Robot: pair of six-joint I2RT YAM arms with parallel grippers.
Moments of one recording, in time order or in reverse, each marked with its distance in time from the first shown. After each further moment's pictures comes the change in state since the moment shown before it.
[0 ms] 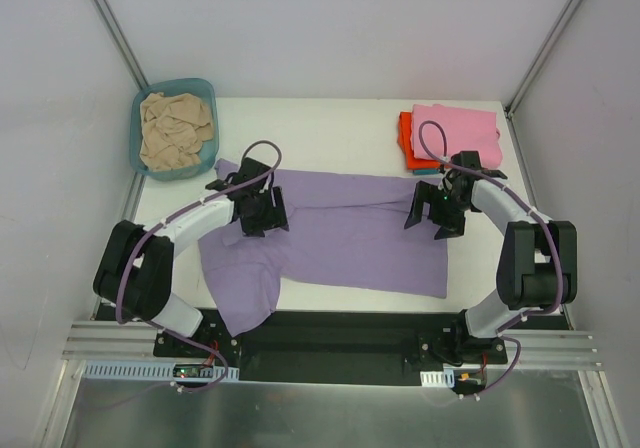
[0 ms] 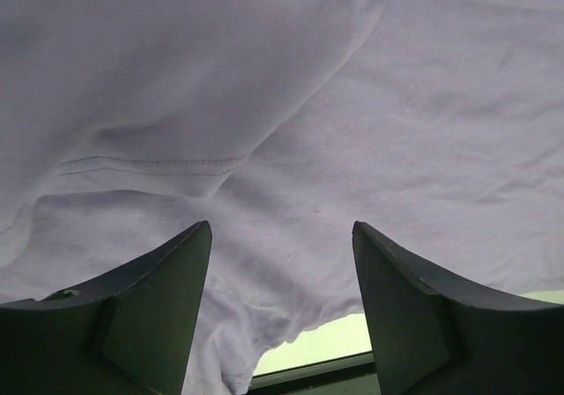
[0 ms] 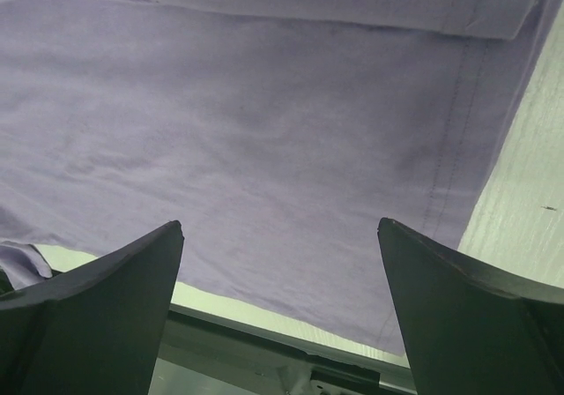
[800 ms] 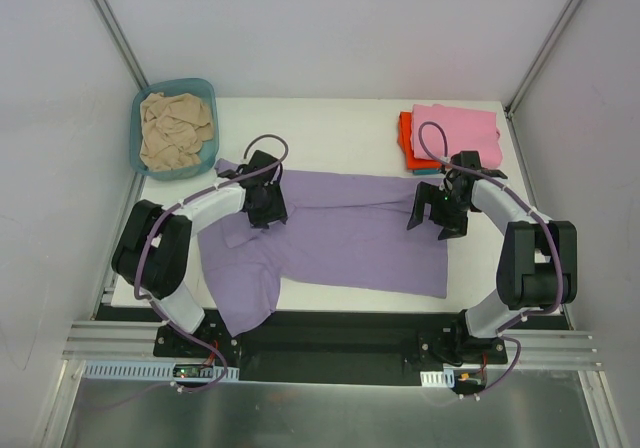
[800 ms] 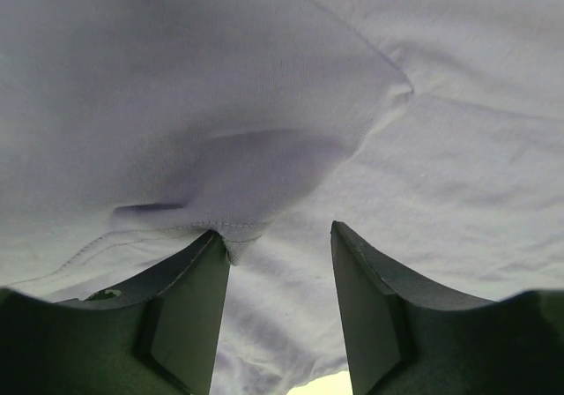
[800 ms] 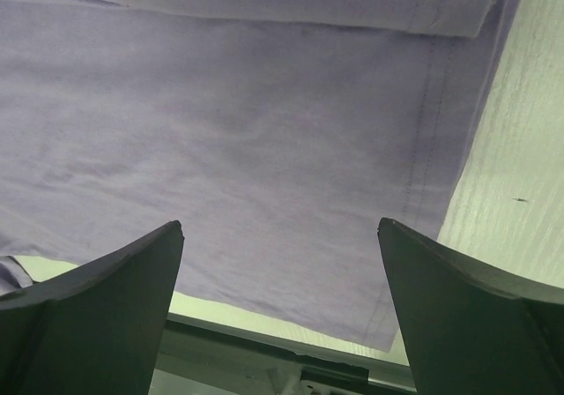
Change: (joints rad) left arm -0.011 0.162 0.101 -0.002 -0.088 -0.042; right arm 0.000 0.000 0.002 -0.006 0.048 -0.008
